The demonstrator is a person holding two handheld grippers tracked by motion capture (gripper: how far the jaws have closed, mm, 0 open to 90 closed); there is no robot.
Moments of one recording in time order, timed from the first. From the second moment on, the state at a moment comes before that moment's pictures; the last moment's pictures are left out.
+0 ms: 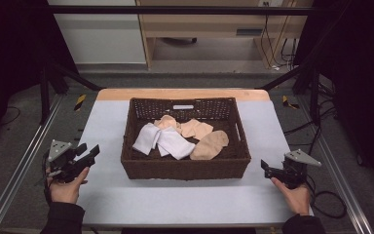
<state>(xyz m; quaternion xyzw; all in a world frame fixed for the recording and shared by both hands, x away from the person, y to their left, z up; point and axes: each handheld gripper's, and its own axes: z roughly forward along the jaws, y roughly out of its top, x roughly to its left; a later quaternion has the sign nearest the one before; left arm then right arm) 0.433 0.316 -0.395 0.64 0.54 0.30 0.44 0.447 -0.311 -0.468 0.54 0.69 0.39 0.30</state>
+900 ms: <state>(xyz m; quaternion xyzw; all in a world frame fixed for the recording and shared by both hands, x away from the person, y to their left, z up) 0.457 0.270 -0.350 0.65 0.50 0.30 0.48 0.447 -0.311 -0.469 0.54 0.69 0.39 0.29</state>
